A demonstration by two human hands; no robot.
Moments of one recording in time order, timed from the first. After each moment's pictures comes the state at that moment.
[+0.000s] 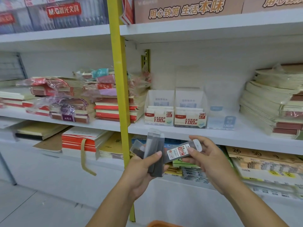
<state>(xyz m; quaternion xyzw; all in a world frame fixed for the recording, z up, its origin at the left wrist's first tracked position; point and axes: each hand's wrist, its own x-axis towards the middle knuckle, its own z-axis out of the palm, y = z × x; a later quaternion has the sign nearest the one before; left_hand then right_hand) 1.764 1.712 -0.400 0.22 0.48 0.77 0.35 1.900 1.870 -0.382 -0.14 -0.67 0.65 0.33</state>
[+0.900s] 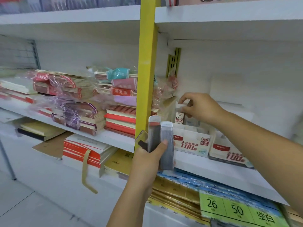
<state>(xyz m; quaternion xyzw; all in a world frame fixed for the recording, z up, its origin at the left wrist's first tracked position) 1.658 1.758 -0.367 0.18 0.53 0.81 0.17 1.672 1.953 -0.233 -0.11 -0.95 0.11 0.26</state>
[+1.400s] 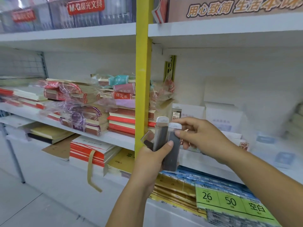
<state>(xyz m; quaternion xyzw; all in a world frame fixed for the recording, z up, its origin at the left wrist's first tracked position) 1.690 1.747 -0.348 0.23 0.53 0.79 0.20 1.762 1.891 -0.271 -0.01 -0.87 0.44 0.21</state>
